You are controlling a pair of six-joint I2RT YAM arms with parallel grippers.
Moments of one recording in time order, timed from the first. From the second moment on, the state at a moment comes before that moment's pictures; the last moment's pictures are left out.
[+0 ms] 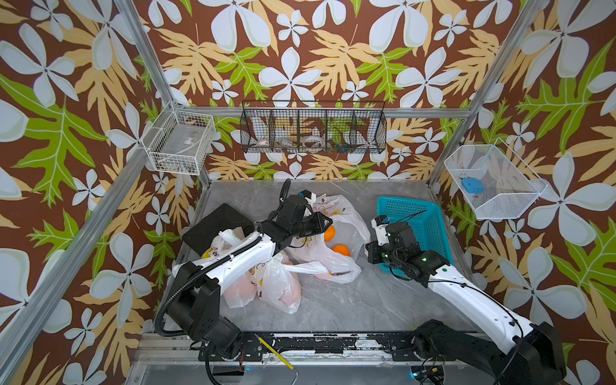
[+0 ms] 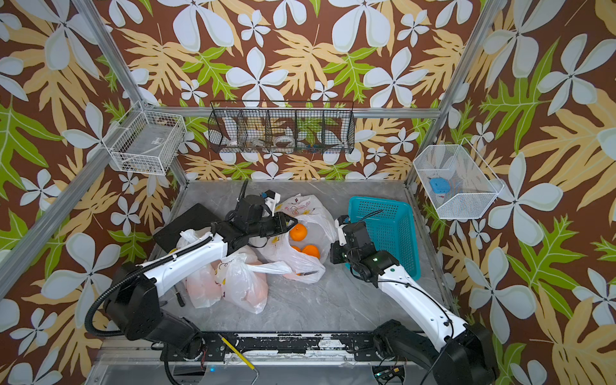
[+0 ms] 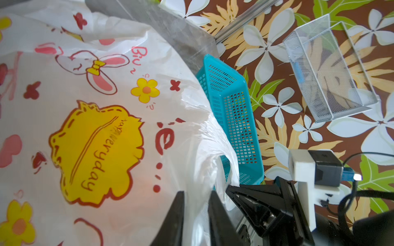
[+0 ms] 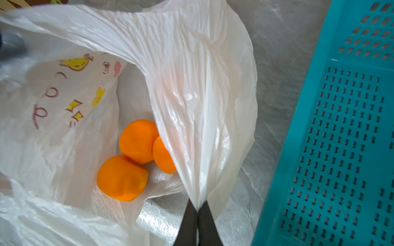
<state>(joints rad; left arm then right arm) -0.61 1.51 1.15 -0.12 0.32 -0.79 0.45 1.09 0.79 -0.44 -0.07 0.30</state>
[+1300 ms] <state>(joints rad) -1.38 1.60 1.08 -0.26 -0.41 0.27 0.11 1.14 0.80 -0.41 -0.51 0.28</state>
